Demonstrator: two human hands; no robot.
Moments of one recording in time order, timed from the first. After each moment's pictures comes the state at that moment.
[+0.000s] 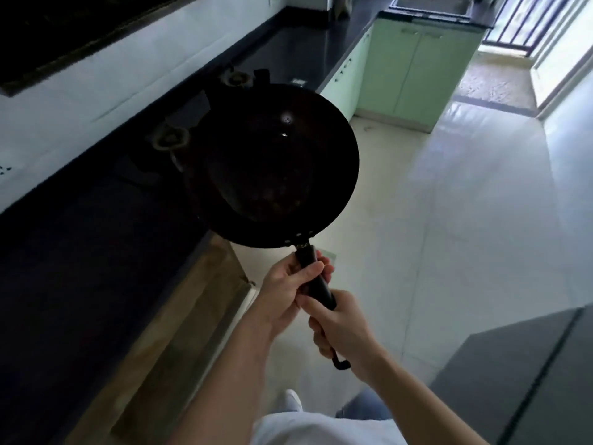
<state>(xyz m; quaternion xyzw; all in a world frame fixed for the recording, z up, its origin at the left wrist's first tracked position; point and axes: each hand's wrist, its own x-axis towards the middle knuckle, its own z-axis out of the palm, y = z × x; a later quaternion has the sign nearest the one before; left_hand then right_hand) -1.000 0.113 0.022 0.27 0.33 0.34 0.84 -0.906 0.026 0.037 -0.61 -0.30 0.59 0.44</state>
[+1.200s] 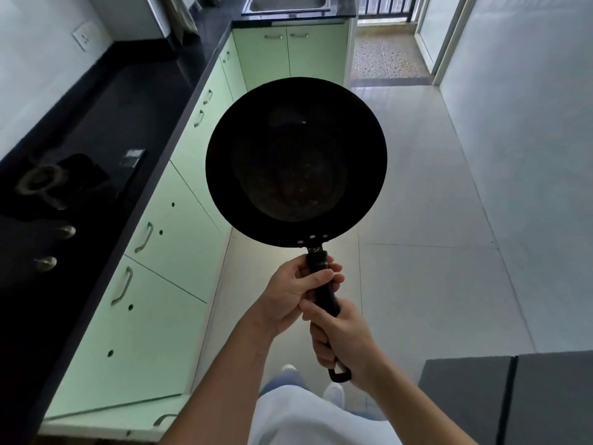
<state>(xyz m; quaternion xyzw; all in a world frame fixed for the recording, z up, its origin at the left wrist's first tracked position) -0.550 0.293 0.025 0.40 0.31 0.11 0.86 -0.494 0.169 0.027 -0.54 -0.13 0.58 0.60</state>
